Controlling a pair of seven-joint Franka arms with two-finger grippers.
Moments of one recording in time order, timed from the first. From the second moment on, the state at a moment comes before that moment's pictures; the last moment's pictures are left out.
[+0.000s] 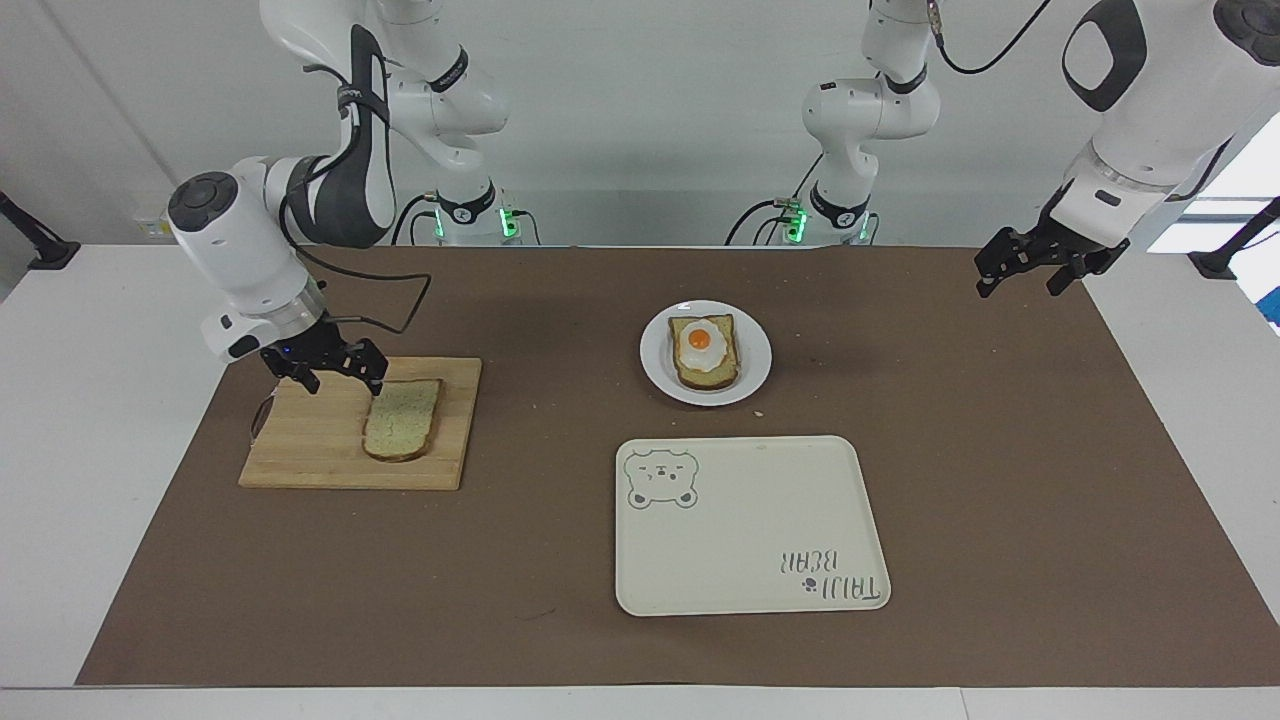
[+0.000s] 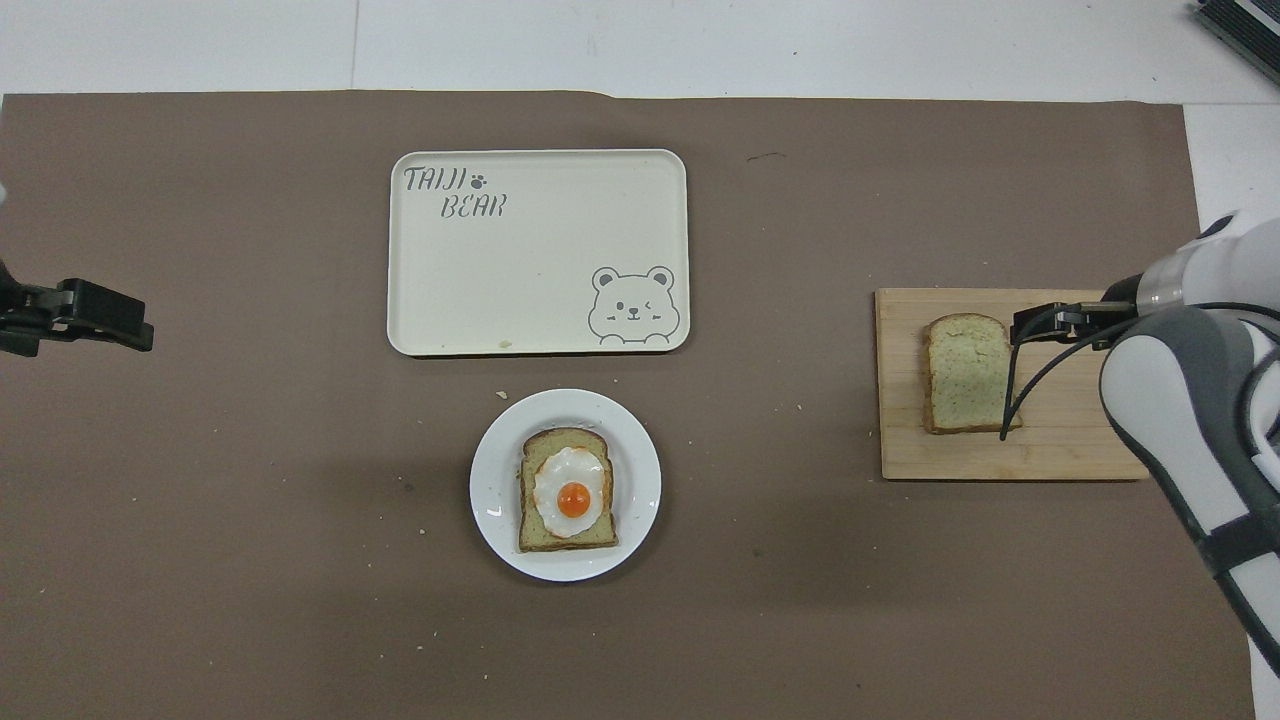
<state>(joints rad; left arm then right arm) -0.04 0.02 0.02 -1.59 -0.02 1.55 0.01 -0.08 0.13 -0.04 -1.99 0.07 2.12 -0.08</state>
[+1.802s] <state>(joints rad) -0.04 0.02 0.02 -1.59 -0.02 1.55 0.01 -0.11 0.19 -0.04 -2.15 0.24 2.31 -0.24</state>
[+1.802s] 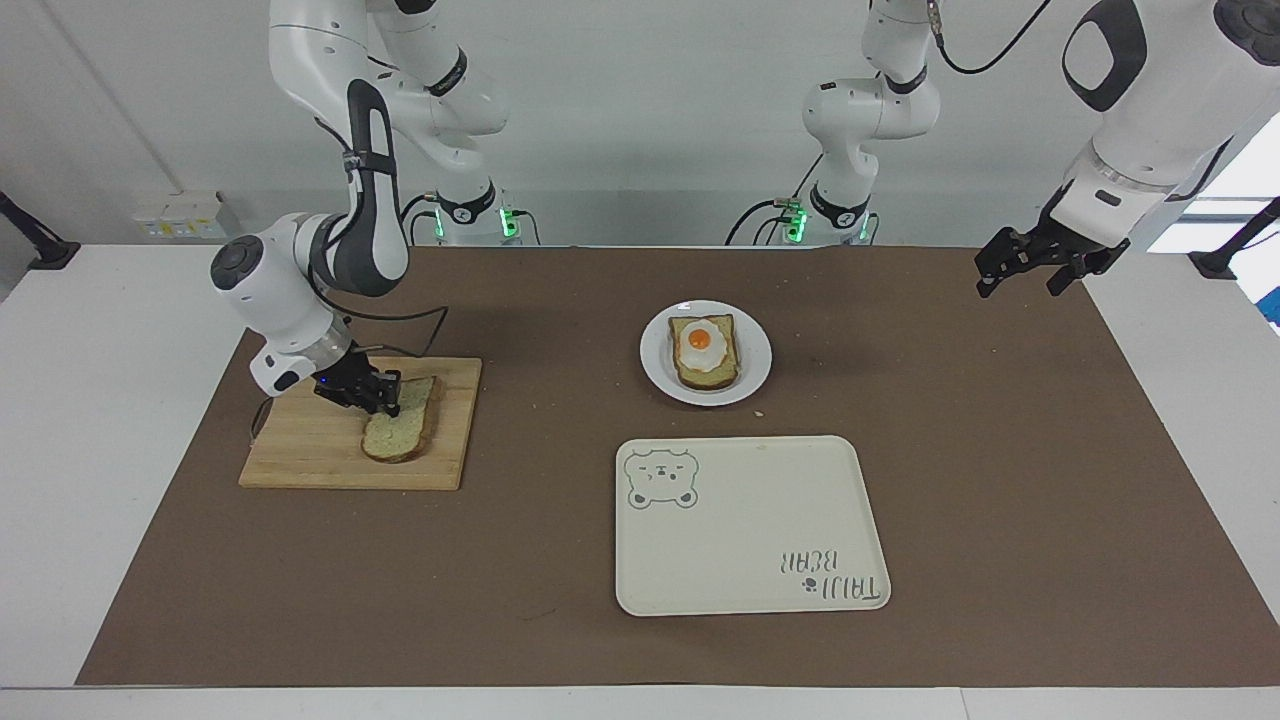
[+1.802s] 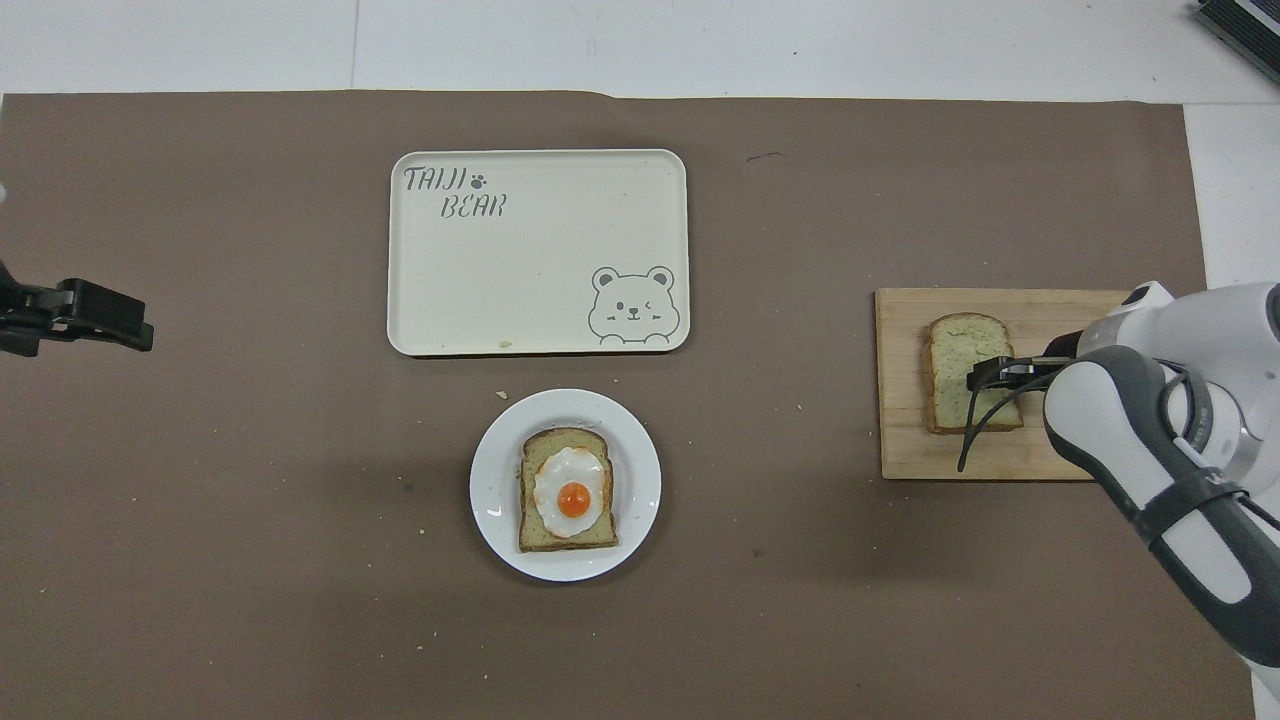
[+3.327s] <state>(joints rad) -0.04 0.02 0.02 -1.59 -0.02 1.55 0.01 0.06 0.12 -0.02 -1.94 0.24 2.06 -0.03</state>
